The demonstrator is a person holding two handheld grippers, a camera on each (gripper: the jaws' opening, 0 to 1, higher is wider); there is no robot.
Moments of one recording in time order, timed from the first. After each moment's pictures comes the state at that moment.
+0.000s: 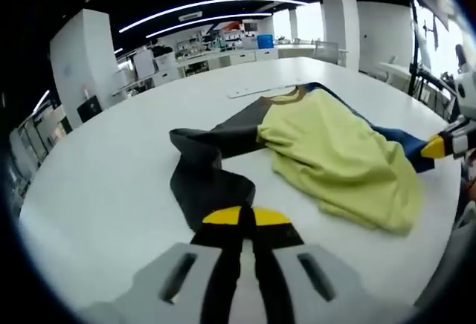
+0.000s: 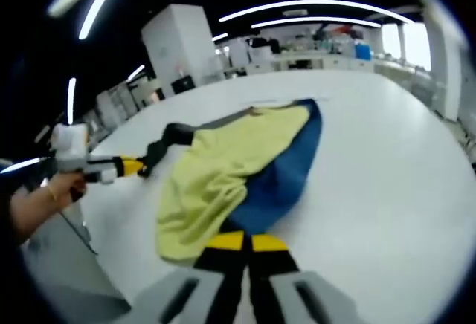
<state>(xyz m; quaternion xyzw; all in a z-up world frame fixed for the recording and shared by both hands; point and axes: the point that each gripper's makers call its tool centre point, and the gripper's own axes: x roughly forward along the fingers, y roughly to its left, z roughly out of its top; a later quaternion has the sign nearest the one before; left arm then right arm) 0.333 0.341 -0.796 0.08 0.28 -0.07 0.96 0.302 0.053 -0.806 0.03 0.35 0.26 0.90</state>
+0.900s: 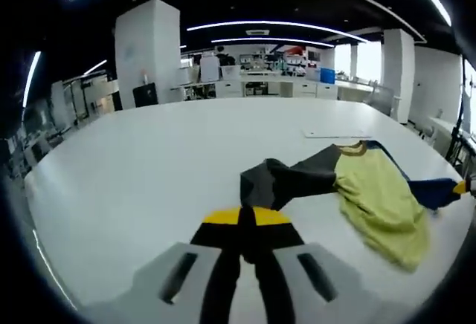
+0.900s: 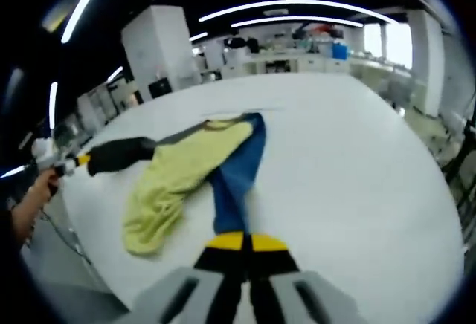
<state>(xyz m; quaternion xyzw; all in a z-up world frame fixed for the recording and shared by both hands) 0.318 0.458 -0.732 0.01 0.22 0.08 0.97 0.329 -0.051 -0.778 0.03 0.37 0.20 0.91</state>
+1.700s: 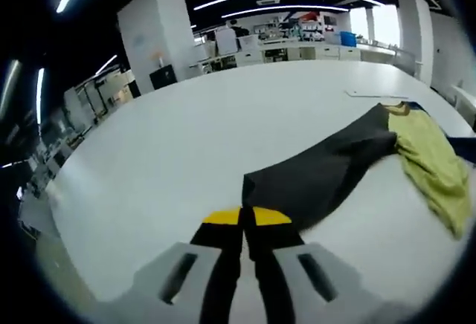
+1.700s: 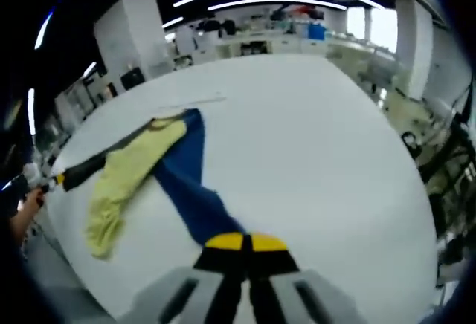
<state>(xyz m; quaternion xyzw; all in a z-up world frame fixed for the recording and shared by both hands) 0.320 0.527 -0.783 0.07 0.32 0.13 0.94 0.385 -0.154 -0.792 0.01 0.43 0.13 0.89</state>
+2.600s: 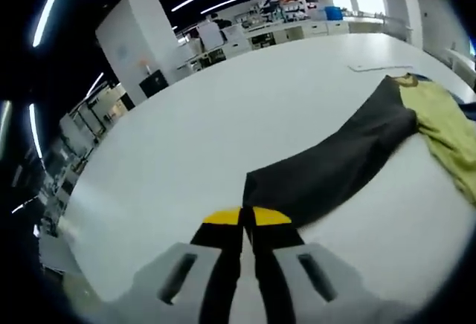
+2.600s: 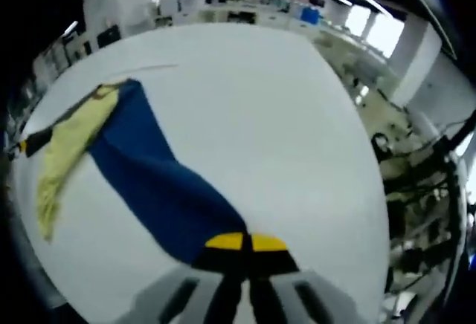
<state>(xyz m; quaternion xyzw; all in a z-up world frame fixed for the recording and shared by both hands) 0.350 0.555 -0.786 0.15 0.35 0.09 0.92 0.423 -0.241 -0.818 -0.10 0.50 0.06 0.86</state>
